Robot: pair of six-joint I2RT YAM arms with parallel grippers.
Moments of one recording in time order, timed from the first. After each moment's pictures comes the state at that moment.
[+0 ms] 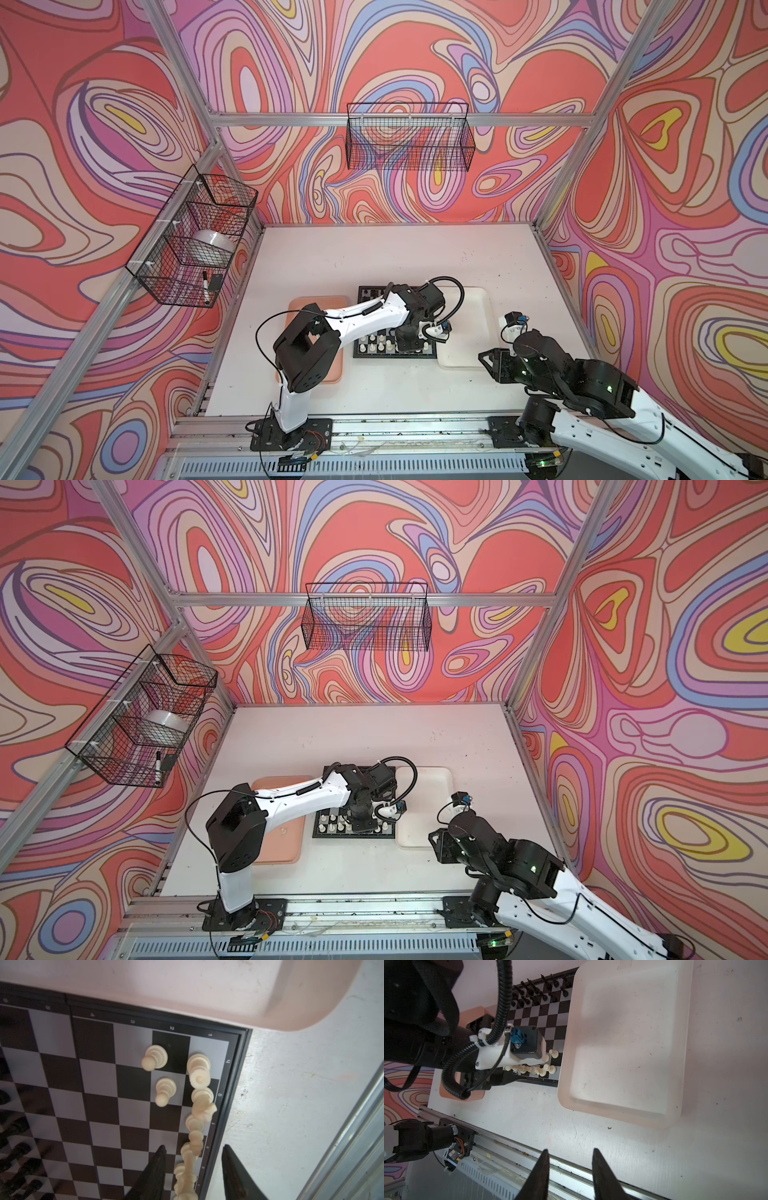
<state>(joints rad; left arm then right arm) -0.95 1.90 1.46 -1.02 0.02 0.47 0.90 0.54 0.77 -1.06 0.16 0.85</state>
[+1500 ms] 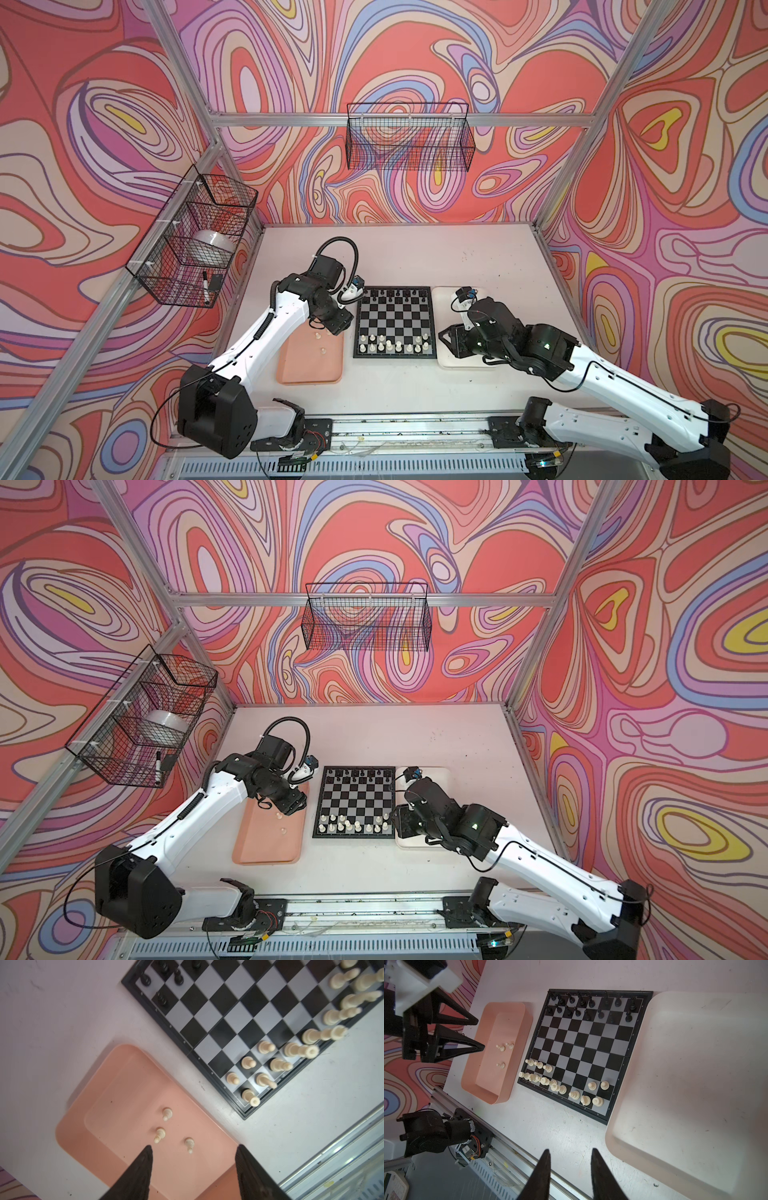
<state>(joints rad) -0.31 1.34 1.10 -1.04 0.09 0.40 0.90 0.97 0.93 -0.75 0.04 0.67</state>
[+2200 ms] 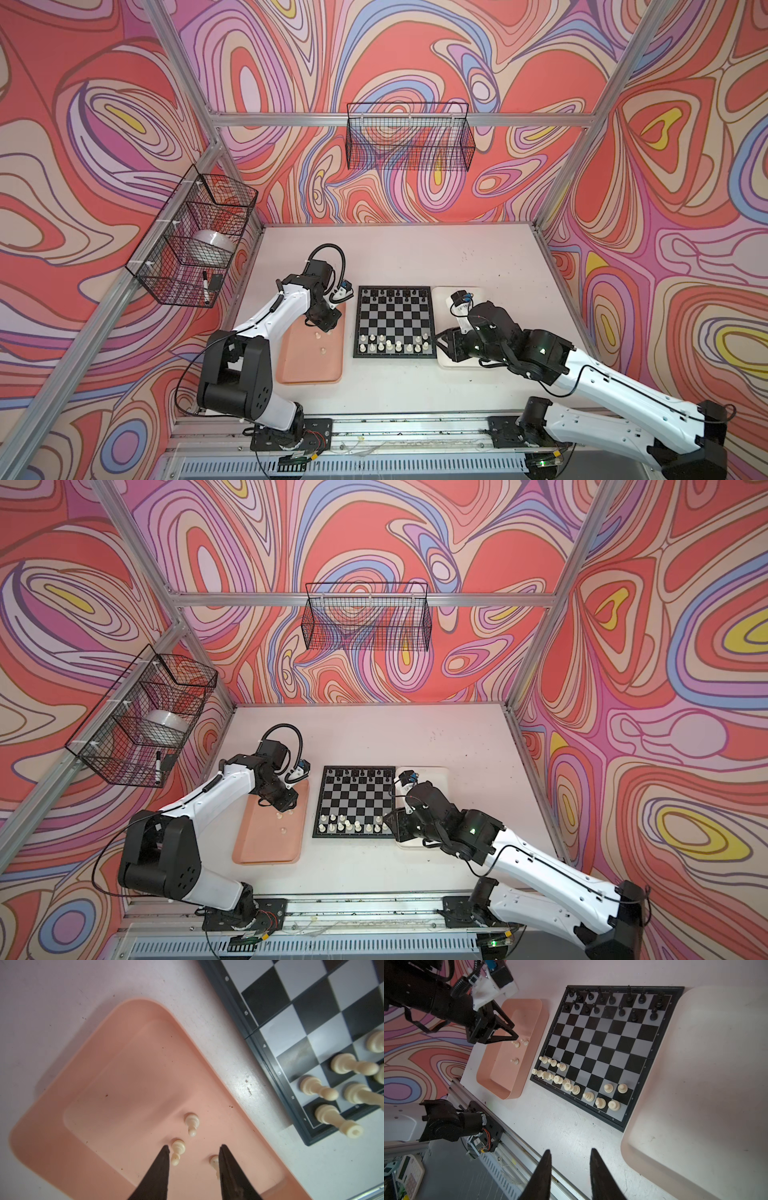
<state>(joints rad) -0.20 1.52 1.01 -0.89 0.05 0.43 0.90 0.96 0.84 -0.63 -0.05 0.64</state>
